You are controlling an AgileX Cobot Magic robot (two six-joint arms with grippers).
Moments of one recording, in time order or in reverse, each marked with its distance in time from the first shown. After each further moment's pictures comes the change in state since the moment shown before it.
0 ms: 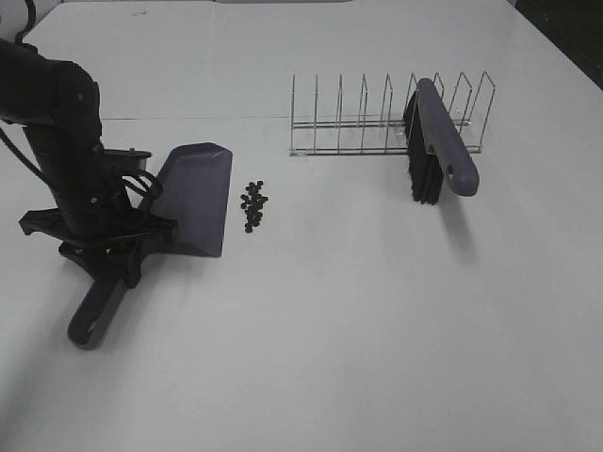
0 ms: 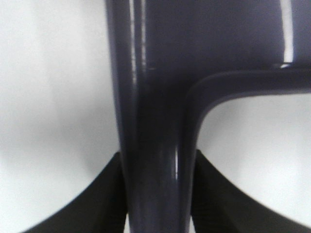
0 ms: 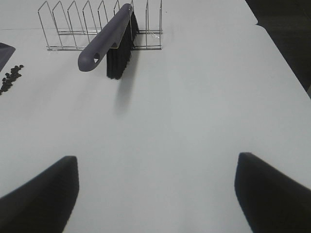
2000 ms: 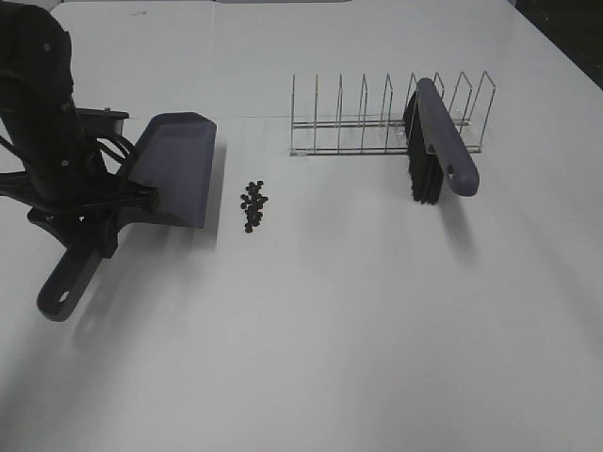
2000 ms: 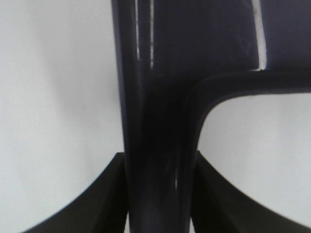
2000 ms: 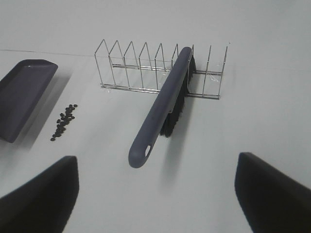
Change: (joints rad) left arm 0.000 -0.141 0.002 0.079 0.083 -0.066; right arm 0.098 0.875 -0.430 0.185 -0.318 -0.150
